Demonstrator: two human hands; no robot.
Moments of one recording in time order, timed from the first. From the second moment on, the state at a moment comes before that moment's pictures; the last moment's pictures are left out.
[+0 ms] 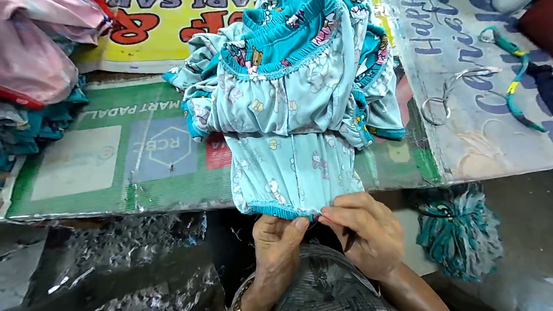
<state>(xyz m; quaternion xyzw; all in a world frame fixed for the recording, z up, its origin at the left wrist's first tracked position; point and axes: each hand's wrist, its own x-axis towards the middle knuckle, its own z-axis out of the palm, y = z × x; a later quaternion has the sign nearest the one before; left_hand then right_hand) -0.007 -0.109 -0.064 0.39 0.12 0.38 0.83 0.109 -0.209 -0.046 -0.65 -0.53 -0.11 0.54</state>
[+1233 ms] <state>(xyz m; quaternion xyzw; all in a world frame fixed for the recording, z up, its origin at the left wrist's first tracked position) -0.009 -0.110 -0.060 0.31 0.14 0.38 0.86 0.106 -0.213 -0.034 -0.67 -0.52 0.01 0.53</state>
